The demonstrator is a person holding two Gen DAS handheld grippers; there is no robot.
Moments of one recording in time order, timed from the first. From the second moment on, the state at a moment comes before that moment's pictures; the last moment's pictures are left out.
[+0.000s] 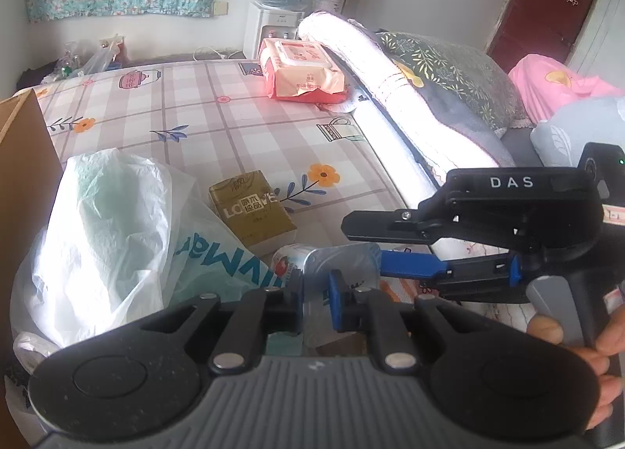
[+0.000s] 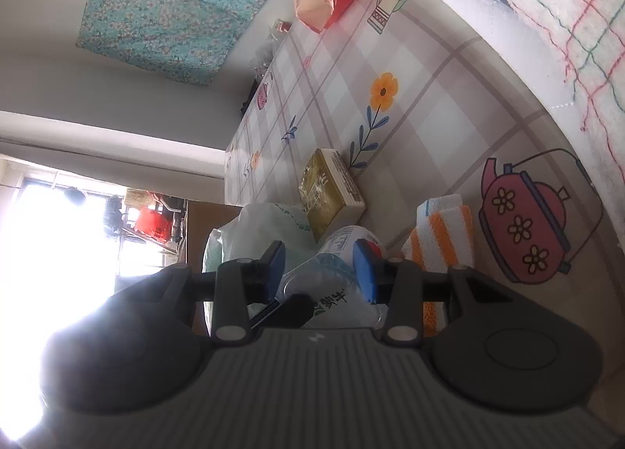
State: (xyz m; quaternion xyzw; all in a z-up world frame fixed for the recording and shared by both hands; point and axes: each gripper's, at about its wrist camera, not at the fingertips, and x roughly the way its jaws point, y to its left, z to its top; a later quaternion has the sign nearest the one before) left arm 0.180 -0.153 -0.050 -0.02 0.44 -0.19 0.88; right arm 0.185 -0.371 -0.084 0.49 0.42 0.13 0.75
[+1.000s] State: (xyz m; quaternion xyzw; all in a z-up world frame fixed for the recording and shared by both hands) left arm 0.084 -0.022 0.073 -0.14 0.31 -0.17 0.93; right arm 0.114 -0.261 0.054 0.47 0.36 0.25 0.77
